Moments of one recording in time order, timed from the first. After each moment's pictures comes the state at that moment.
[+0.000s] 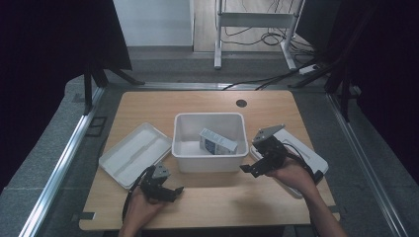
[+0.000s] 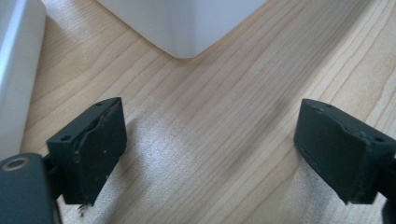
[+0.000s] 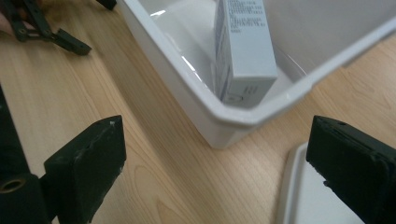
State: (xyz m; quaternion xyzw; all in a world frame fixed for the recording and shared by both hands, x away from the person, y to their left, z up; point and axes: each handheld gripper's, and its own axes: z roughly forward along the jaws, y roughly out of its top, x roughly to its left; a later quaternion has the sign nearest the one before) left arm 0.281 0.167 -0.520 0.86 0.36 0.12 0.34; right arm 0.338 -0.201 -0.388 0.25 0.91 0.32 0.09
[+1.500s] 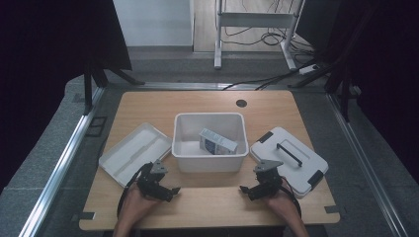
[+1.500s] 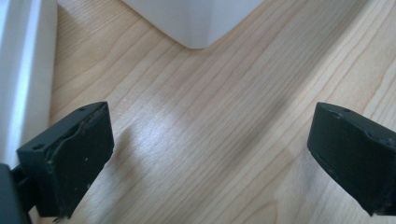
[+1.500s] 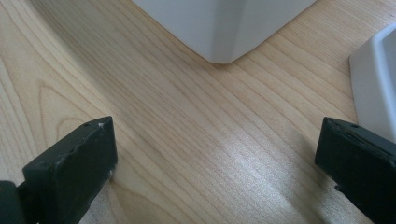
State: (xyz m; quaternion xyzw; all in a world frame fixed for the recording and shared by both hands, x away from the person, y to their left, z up) left arm 0.289 0.177 -0.505 0.88 0.36 0.10 0.31; right arm 0.313 -0.221 -0.519 0.31 0.87 0.35 0.12
